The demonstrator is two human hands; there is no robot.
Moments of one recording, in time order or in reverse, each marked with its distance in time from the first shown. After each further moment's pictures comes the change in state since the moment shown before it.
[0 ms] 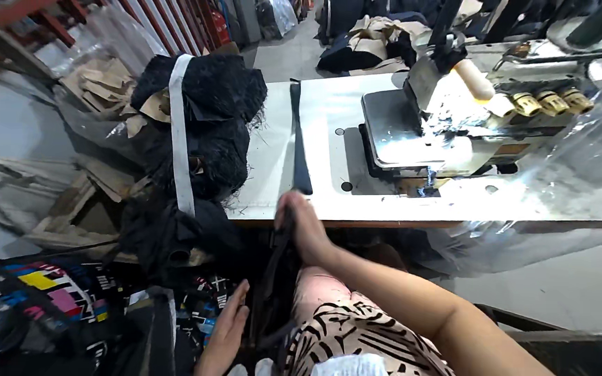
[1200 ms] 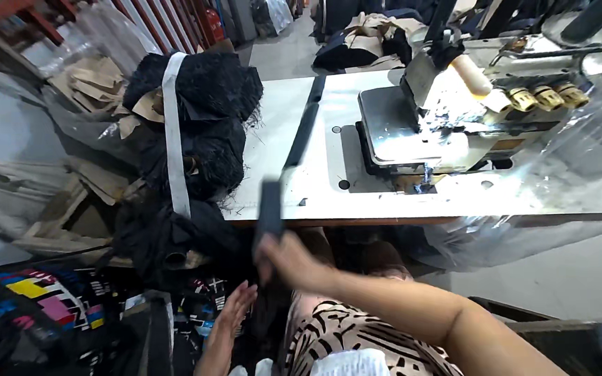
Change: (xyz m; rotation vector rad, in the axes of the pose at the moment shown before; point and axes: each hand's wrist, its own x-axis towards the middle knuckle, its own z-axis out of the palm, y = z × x) left_hand -0.002 0.013 0.007 -0.402 0.059 -0.013; right_hand -0.039 -0.010 0.017 -0.084 -0.222 0.204
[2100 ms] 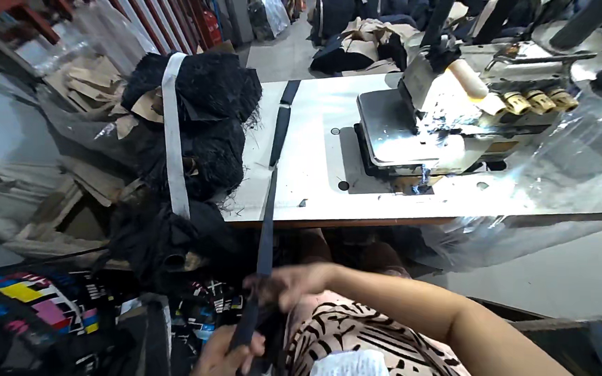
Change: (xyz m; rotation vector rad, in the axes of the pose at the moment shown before) left_hand -0.011 0.030 -0.004 -0.072 -0.346 0.256; right_hand -0.010 0.042 -0.023 0.096 -0.610 0.202
